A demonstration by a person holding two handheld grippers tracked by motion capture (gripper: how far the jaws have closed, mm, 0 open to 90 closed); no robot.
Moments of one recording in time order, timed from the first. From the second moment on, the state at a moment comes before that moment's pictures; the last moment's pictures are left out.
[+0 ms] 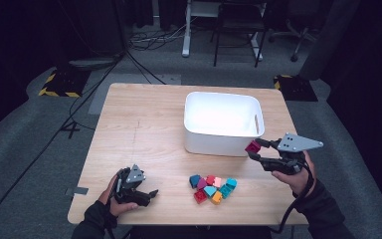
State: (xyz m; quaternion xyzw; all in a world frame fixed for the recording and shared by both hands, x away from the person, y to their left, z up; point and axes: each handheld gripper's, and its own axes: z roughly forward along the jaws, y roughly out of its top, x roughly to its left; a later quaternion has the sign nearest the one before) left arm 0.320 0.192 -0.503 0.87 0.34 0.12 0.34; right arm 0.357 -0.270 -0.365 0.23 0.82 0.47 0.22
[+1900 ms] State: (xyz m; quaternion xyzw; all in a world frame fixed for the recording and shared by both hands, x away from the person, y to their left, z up) left arm 0.319 0.192 -0.503 0.87 0.34 0.12 0.34; right arm 0.425 -0.236 -0.331 0.28 0.81 0.46 0.24
